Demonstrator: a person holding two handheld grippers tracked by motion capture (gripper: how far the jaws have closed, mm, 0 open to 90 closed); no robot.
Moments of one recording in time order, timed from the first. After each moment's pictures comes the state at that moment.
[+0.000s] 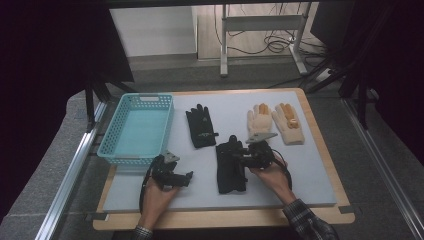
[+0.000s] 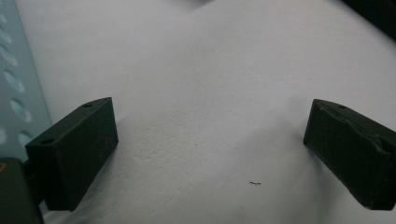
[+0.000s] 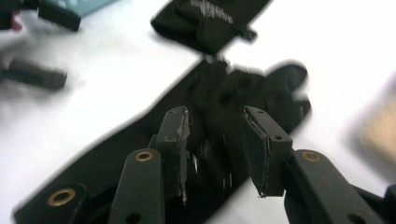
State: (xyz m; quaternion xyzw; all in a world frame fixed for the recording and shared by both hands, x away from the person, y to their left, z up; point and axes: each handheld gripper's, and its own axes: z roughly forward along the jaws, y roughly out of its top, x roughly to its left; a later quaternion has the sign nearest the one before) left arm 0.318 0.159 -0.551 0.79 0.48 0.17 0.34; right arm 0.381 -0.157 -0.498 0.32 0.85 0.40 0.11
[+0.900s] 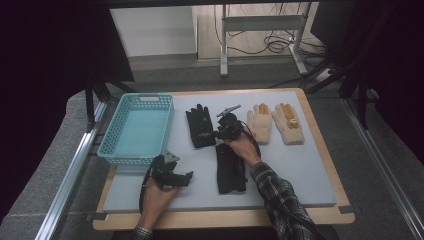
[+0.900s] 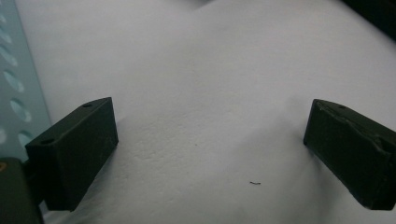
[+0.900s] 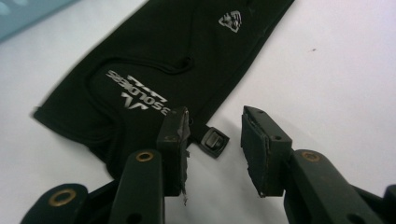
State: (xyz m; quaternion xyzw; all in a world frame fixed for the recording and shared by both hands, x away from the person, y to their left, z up) left arm 0.318 0.159 -0.551 0.79 0.48 0.17 0.34; right arm 0.496 -0.071 -0.521 0.33 0.87 0.35 0.11
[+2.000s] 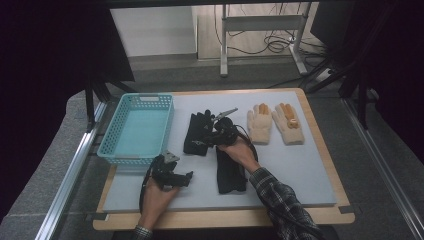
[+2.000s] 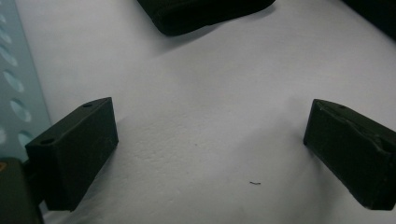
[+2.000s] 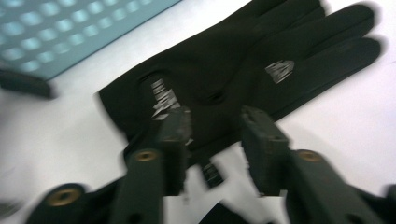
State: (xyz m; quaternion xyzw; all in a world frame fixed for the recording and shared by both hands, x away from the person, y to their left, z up) left arm 0.318 0.159 -0.551 0.80 0.47 0.17 0.34; right arm 0.466 -0.057 -0.507 0.30 0.87 0.38 0.06
